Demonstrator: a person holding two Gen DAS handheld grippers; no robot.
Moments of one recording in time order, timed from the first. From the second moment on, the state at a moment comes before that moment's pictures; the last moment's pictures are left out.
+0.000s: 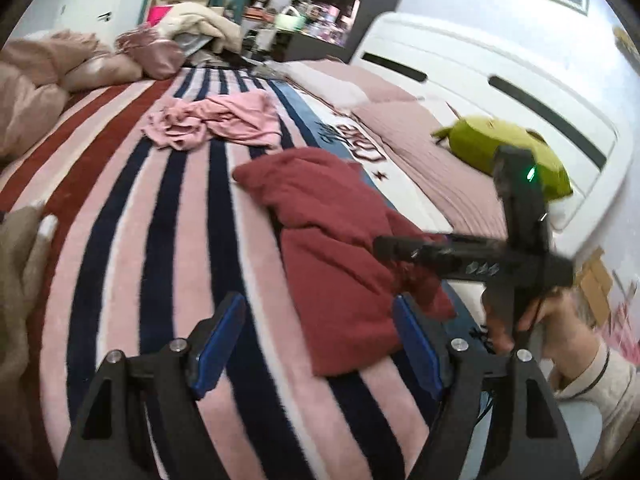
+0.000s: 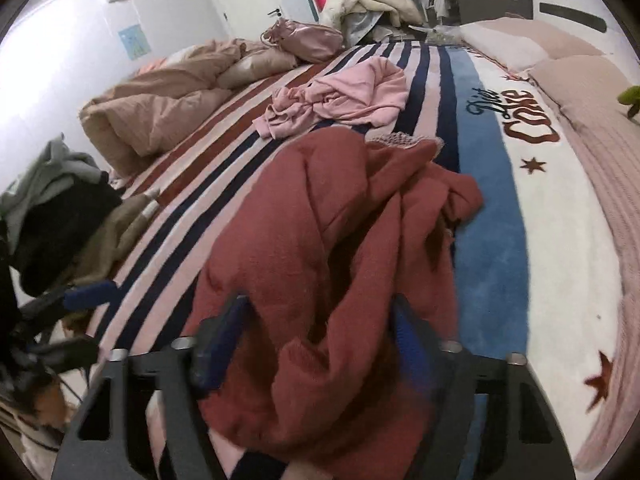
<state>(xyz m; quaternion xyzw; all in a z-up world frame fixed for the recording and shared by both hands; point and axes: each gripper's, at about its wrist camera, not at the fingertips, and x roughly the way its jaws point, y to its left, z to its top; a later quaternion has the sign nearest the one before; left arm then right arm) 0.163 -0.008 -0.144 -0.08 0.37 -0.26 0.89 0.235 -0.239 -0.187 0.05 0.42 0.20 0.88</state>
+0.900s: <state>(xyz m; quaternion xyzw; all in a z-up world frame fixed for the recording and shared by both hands) 0.182 -0.013 -0.148 -0.09 0.37 -0.25 0.89 0.235 -0.256 -0.183 0.08 0.40 0.25 0.88</state>
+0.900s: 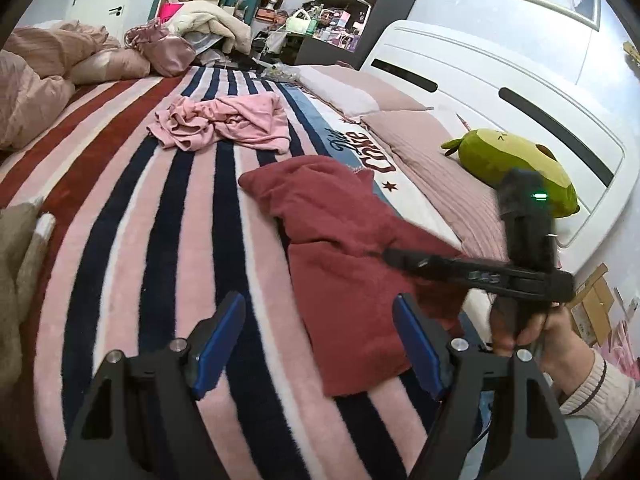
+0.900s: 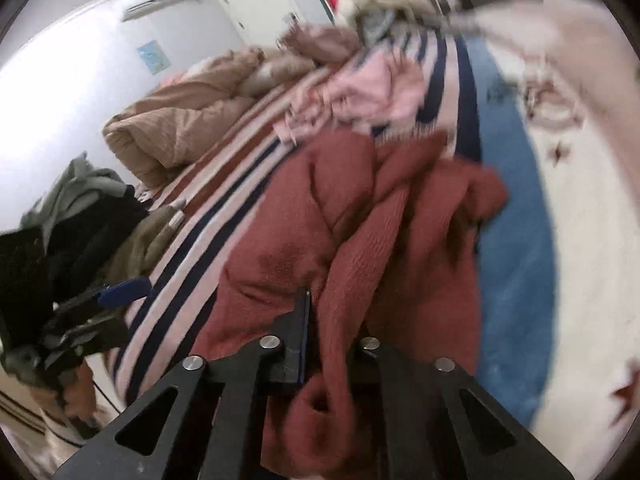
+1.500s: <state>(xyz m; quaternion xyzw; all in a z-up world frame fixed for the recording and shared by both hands) 0.196 -0.028 -0.152 -0.09 0.38 -0.26 0.88 0.252 -0.270 -0.188 0.15 0.42 0.28 0.85</state>
